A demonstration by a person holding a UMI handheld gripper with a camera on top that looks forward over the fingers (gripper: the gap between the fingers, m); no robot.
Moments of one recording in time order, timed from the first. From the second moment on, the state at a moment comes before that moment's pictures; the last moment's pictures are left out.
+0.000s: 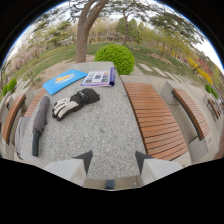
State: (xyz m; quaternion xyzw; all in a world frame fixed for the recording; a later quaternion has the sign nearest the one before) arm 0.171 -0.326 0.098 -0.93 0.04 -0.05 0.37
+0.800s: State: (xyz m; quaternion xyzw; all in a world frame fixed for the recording) arm 0.019 -0.315 0.087 -0.93 -0.01 0.00 0.38
